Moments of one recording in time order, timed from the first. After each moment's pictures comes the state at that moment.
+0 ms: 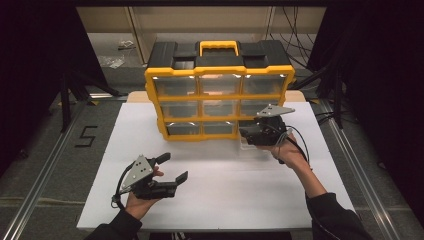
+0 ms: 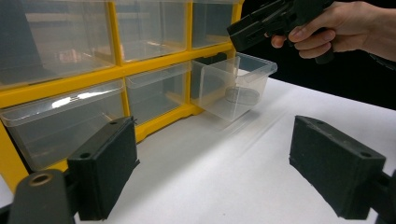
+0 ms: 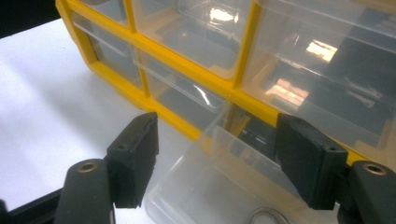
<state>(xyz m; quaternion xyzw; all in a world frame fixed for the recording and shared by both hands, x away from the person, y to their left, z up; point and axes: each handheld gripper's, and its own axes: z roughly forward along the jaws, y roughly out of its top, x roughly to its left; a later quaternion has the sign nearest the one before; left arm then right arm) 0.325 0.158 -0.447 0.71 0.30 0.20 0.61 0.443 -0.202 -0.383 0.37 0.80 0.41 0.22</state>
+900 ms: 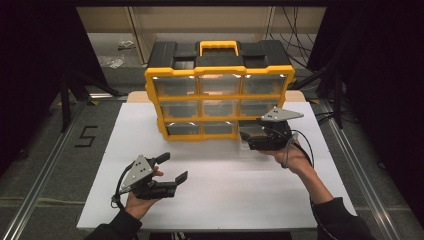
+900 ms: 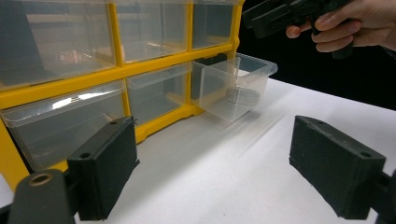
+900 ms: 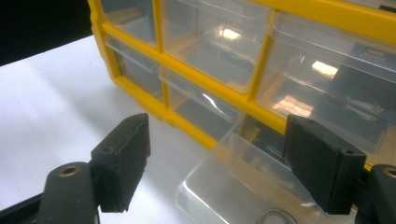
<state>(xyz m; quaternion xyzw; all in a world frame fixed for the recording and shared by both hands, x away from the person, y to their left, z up) 0.325 0.159 -0.447 0.71 0.30 0.20 0.61 0.419 -0.206 -0.370 0.35 0.79 0.44 0.23</state>
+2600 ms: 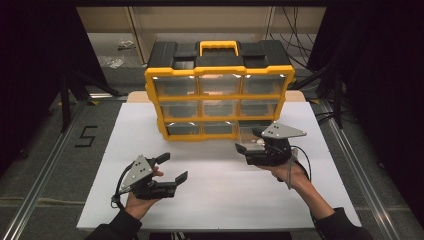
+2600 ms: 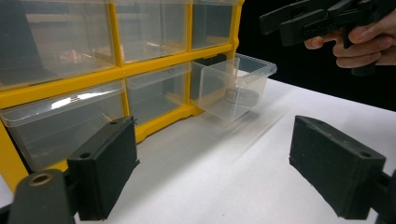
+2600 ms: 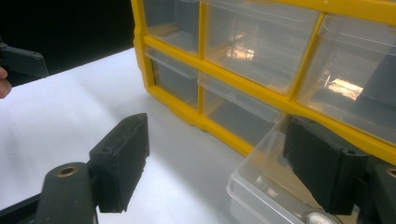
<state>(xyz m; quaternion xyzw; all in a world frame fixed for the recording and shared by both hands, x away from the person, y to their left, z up) 0.325 0.159 -0.447 0.71 0.30 0.20 0.61 0.382 -0.200 -0.383 0.32 0.78 0.49 0.22</state>
